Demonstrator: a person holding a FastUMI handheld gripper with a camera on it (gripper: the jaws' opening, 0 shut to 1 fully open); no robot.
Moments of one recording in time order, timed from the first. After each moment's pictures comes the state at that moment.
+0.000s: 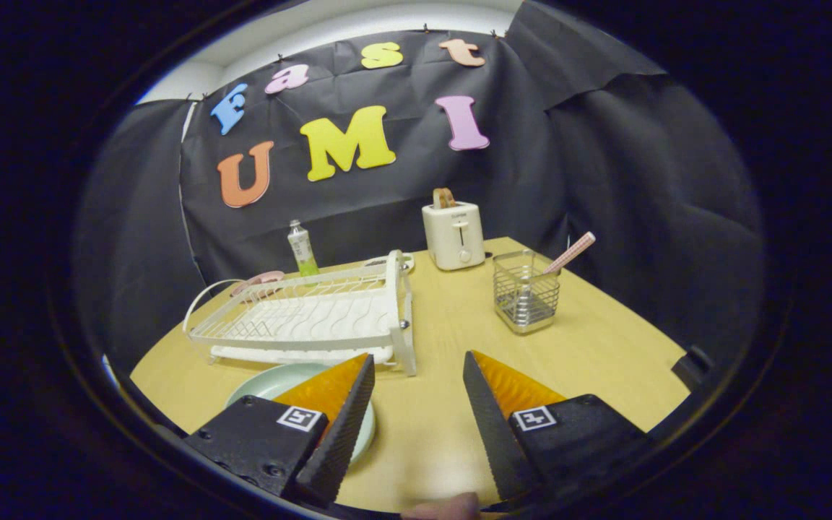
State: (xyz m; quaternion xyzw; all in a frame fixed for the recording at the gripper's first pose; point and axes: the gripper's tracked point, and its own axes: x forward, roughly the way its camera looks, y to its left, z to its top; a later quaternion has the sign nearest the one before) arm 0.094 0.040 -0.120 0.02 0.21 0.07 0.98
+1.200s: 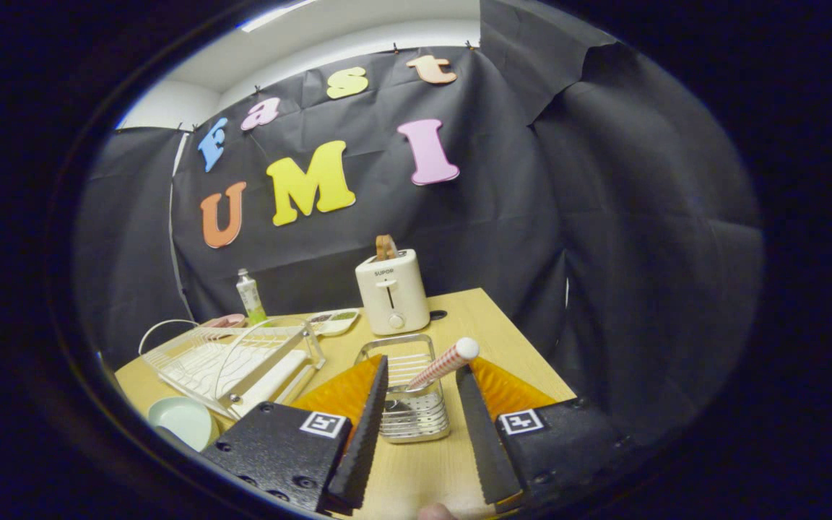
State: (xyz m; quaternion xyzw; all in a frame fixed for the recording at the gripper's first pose) arm 0.278 -0.095 -0.110 0.06 0.14 0.12 0.98
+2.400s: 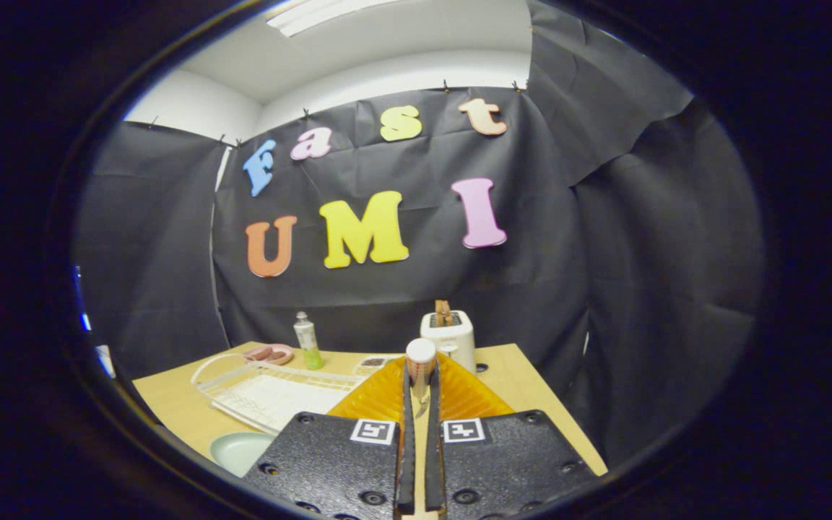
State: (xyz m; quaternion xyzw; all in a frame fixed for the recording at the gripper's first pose) arm 0.165 -0.009 0.037 0.03 0.05 0.18 0.98
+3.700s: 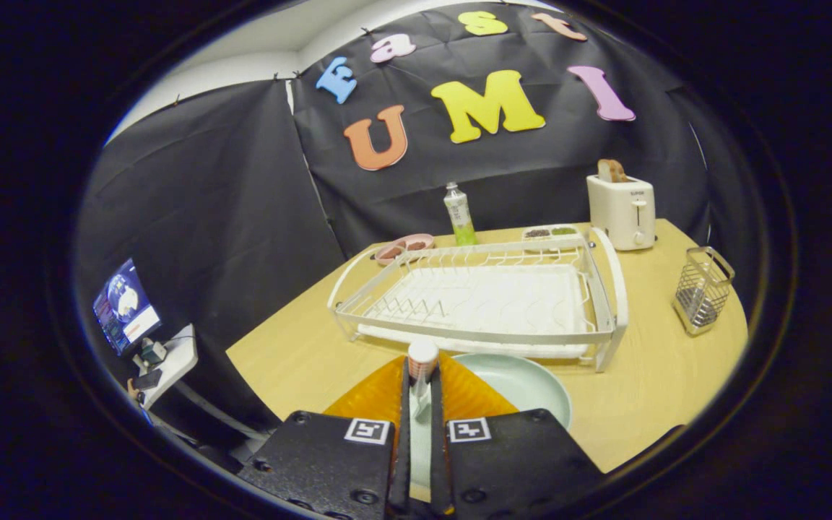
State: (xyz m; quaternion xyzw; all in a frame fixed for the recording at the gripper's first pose) arm 0.058 0.226 -0.120 0.02 0.29 0.35 0.89
